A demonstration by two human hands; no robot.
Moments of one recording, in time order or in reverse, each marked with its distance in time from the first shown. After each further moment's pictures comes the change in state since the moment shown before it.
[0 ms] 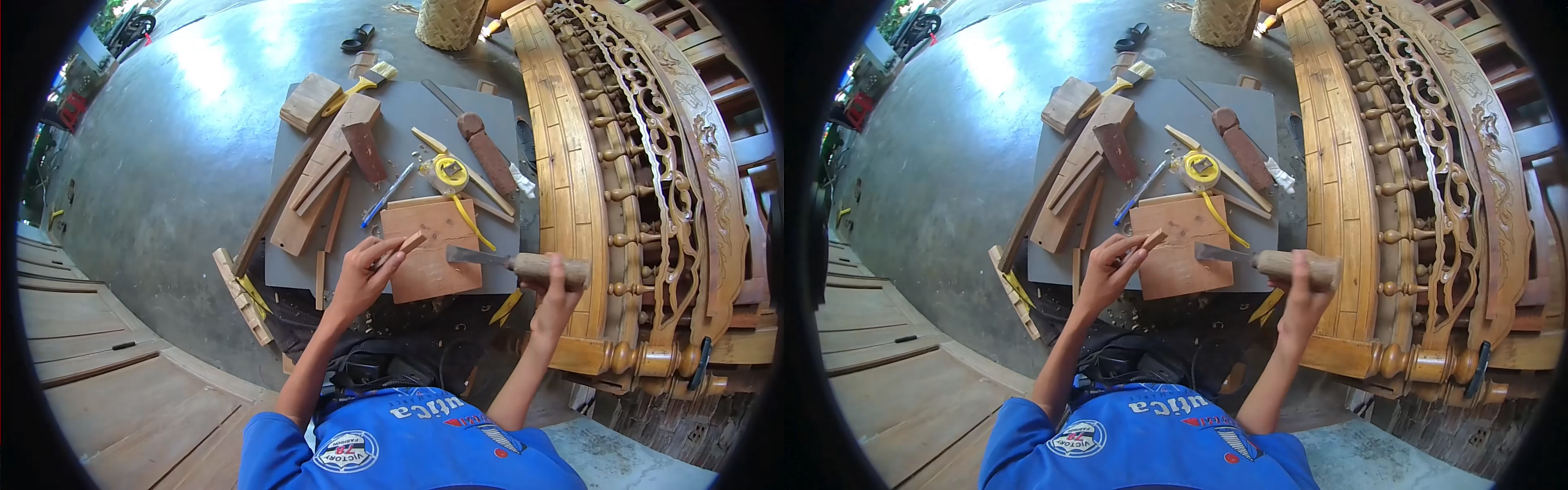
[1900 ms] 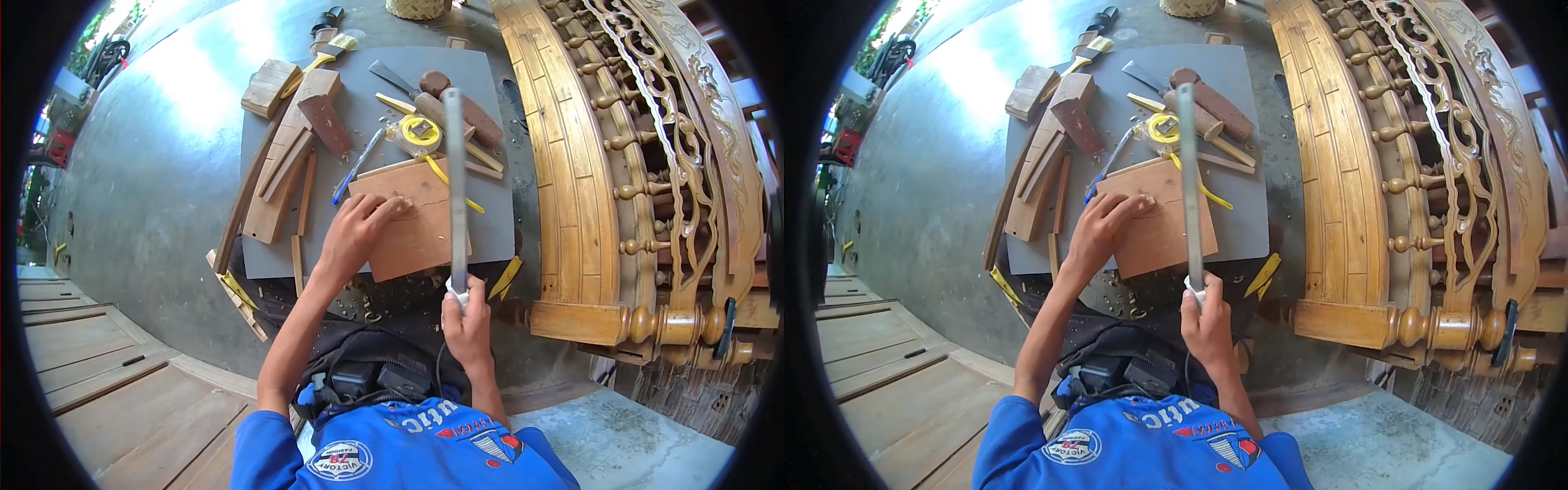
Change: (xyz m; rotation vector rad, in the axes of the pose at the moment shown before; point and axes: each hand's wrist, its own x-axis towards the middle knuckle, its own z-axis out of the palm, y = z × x) left_hand 0.030 -0.018 0.022 0.686 -0.109 0.556; right_hand -0.086 0.081 0.024 -0.356 -0.376 -0.202
